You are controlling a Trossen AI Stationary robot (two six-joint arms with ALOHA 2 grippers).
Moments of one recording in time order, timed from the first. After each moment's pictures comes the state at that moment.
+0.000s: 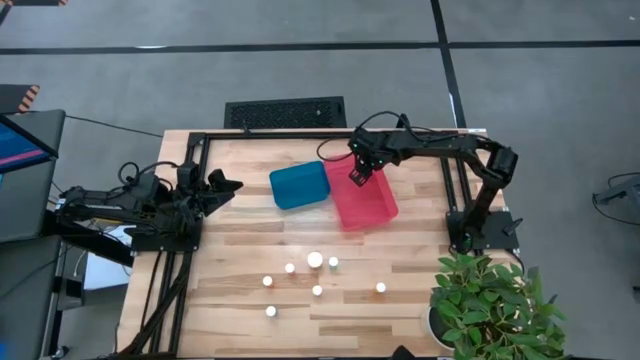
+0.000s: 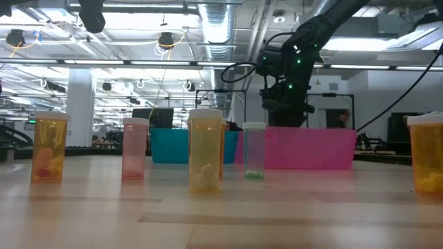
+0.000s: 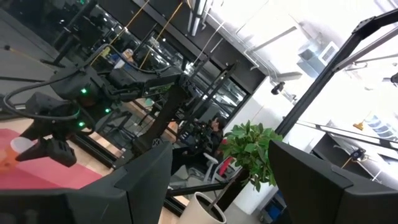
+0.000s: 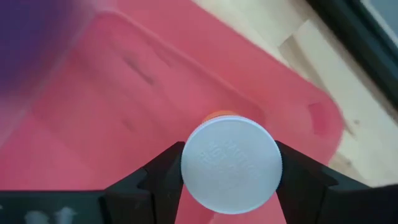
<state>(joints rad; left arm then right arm) -0.07 0.35 0.38 0.27 -0.13 -0.69 -0.50 1.76 1.17 -0.60 0.19 0.20</state>
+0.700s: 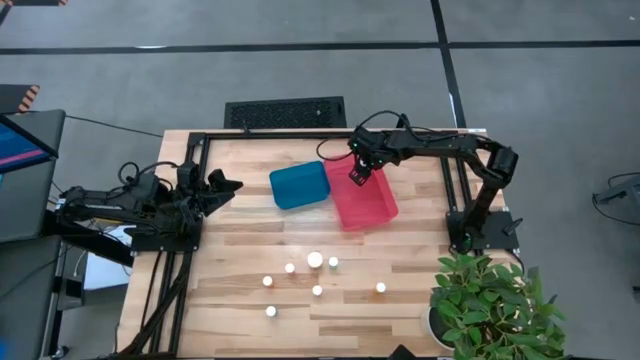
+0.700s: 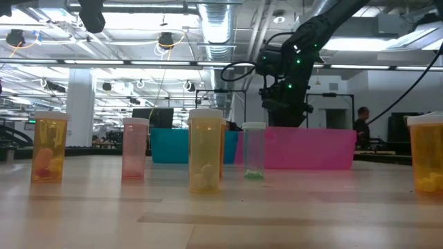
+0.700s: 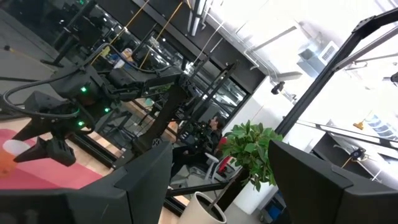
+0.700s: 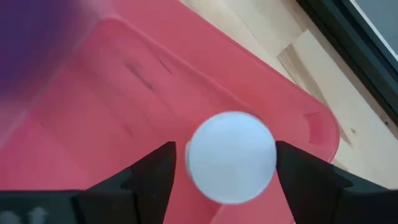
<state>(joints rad) -0.07 0.35 0.38 0.27 -0.13 -0.68 -0.51 1.75 1.17 -0.60 0.19 0.18</state>
